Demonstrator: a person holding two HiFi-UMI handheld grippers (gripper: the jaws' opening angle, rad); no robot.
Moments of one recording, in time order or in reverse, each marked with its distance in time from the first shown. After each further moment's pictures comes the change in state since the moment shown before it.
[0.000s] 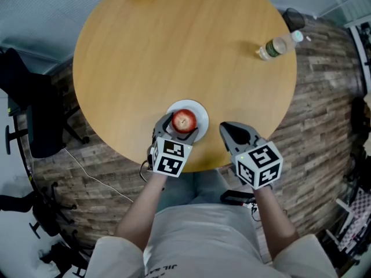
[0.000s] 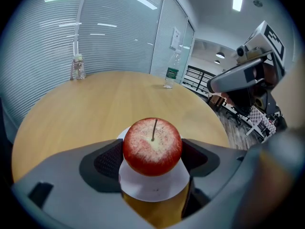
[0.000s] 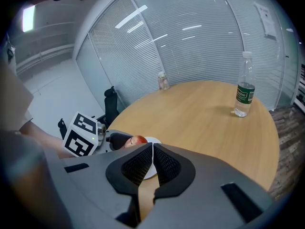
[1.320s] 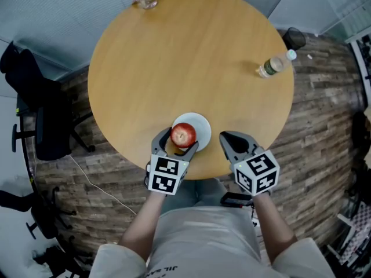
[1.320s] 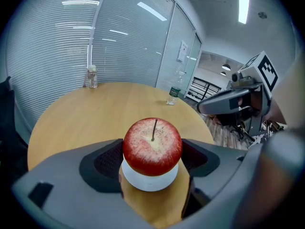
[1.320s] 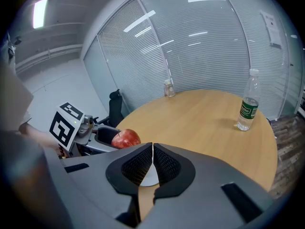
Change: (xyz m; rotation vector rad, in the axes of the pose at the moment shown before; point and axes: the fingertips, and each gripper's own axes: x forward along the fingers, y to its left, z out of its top) left arm -0.070 0.002 0.040 -0.094 -0.097 0.043; right arm -0.012 0.017 0.028 -0.067 -0.054 0.024
